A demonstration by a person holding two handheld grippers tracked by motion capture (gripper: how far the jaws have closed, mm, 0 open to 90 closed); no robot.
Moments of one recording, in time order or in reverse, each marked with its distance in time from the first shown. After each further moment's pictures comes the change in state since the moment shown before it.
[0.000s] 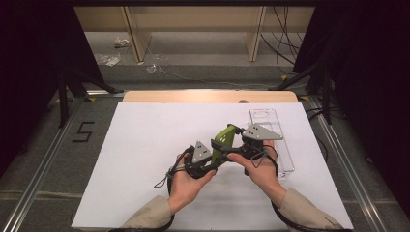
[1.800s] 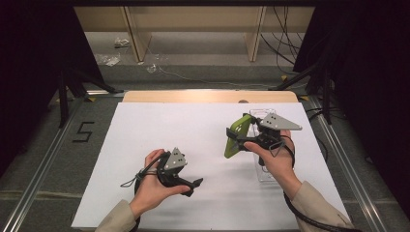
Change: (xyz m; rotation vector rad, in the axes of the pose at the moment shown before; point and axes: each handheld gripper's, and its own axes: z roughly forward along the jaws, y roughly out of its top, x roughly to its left) left arm 0.040 -0.027 -0.060 0.119 -0.061 0.100; right arm -0.033 0.022 -0.026 -0.028 -0.054 -0.025
